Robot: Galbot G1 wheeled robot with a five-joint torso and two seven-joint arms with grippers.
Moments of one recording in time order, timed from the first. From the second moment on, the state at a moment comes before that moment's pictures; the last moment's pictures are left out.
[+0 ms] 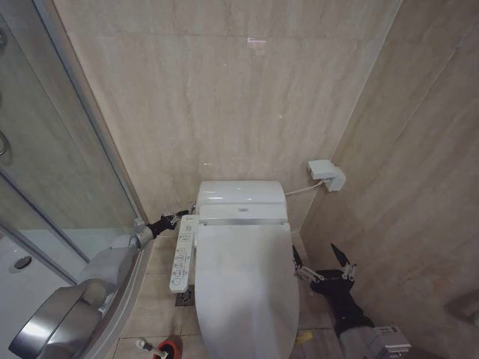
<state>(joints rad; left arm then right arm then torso) 0.21 -1.20 0.04 -0.26 -0.62 -0.48 0.97 -1.85 1.52 0.53 2.50 0.04 -0.14 0.03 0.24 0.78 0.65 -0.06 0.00</state>
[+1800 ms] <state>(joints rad) 0.18 -1.21 0.01 -0.24 -0.55 -0.49 1.01 -1.85 1.52 0.53 2.50 0.04 -0.14 0.03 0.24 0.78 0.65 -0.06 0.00</state>
